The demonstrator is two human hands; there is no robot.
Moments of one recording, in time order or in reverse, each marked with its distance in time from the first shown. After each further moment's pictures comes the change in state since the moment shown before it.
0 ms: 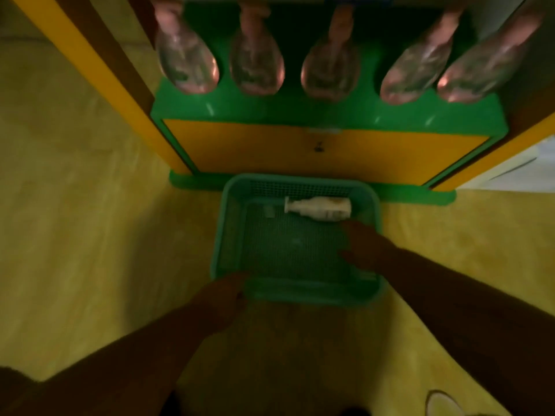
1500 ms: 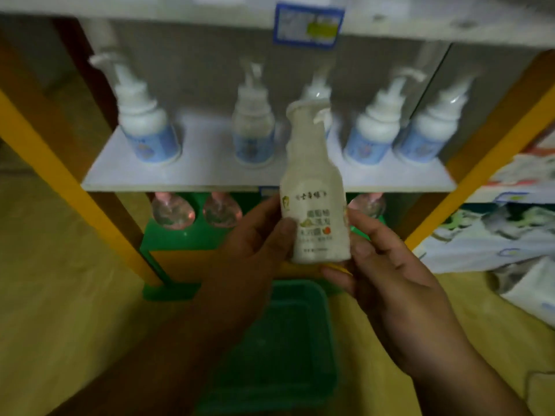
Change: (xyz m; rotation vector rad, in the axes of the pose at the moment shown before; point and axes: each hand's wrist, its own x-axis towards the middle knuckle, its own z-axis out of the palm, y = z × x) left_hand -0.144 0.252 -0.204 -1.085 0.357 0.785; right_hand -0.257 -0.132 -0.198 1.445 0.510 -0.483
